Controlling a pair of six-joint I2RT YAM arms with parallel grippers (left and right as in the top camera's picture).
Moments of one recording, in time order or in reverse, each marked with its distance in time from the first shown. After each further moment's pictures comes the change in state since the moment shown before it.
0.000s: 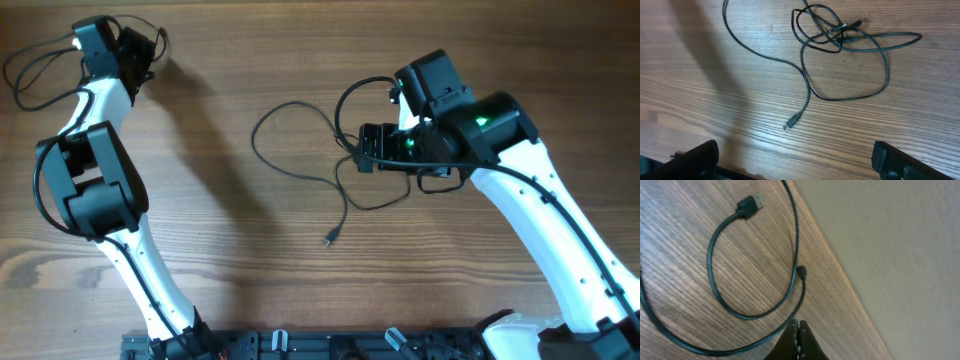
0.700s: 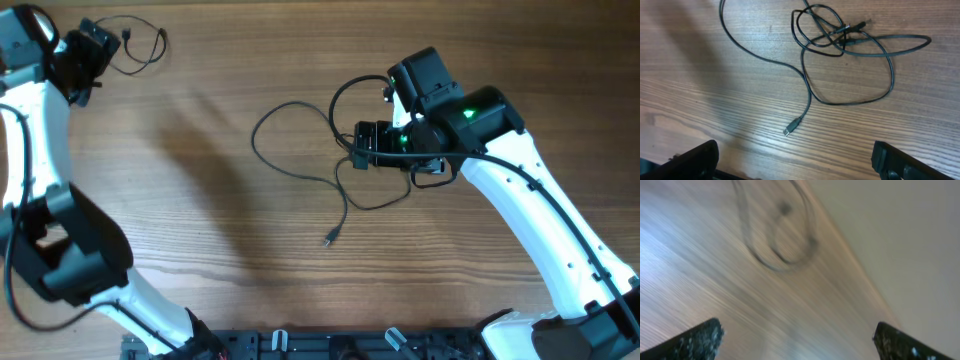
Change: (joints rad) left arm 0.120 -0.393 0.005 -0.629 0.113 0.237; right arm 0.000 0.042 -0.002 0.029 -0.008 0.000
